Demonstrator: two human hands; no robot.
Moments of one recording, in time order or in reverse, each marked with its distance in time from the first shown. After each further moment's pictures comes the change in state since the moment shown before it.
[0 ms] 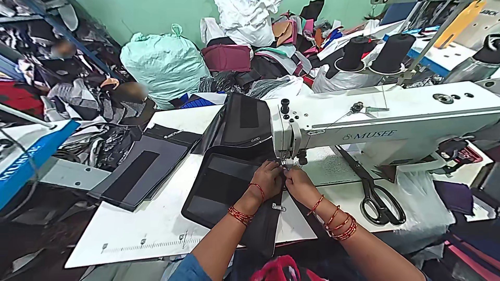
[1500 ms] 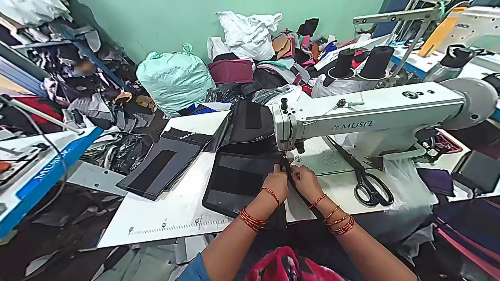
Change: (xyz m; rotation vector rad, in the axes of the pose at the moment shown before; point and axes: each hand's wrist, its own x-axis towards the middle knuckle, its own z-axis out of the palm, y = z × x) left_hand 0.014 0.089 -0.046 0.126 -0.780 -0.616; right_hand -0.027 0.018 0.021 0.102 0.249 0.025
